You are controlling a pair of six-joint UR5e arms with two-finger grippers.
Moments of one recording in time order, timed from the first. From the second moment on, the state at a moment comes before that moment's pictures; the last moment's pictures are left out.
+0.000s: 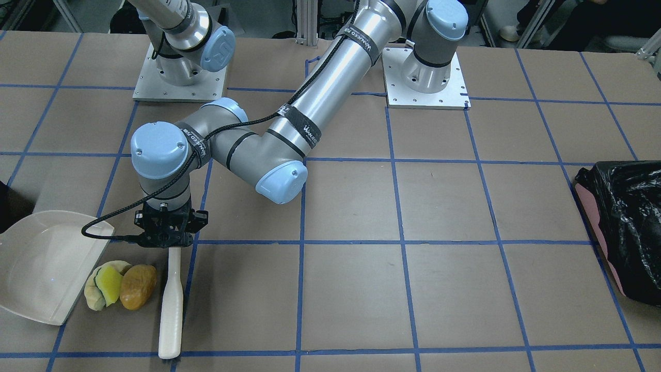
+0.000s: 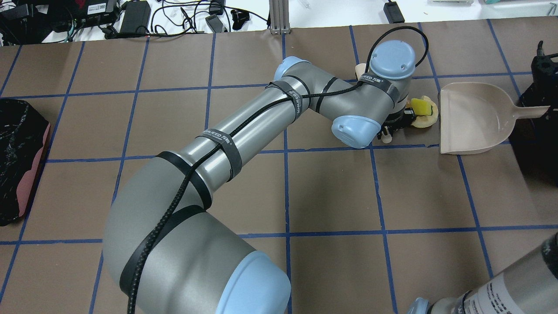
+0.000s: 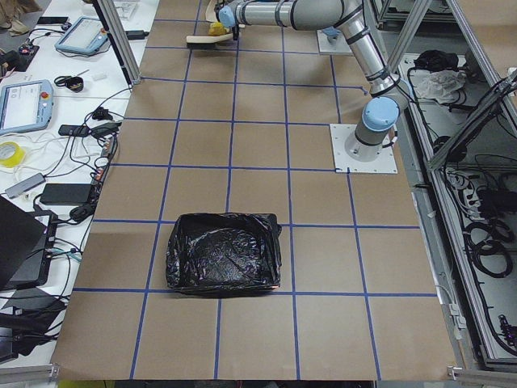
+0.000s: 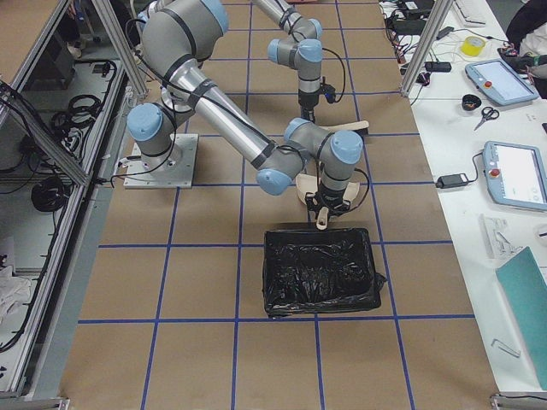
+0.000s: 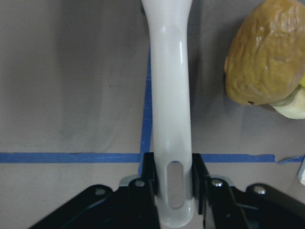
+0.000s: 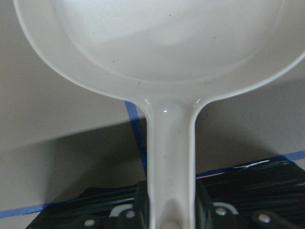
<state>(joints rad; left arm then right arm) -2.23 -2.45 -1.04 -1.04 1.43 -0.80 0.95 -1.10 1.57 -2.07 -1.70 -1.96</state>
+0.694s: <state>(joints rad) -2.32 -2.52 -0.91 -1.04 1.39 -0.92 0.95 -1.10 1.57 -2.06 -1.69 -1.96</state>
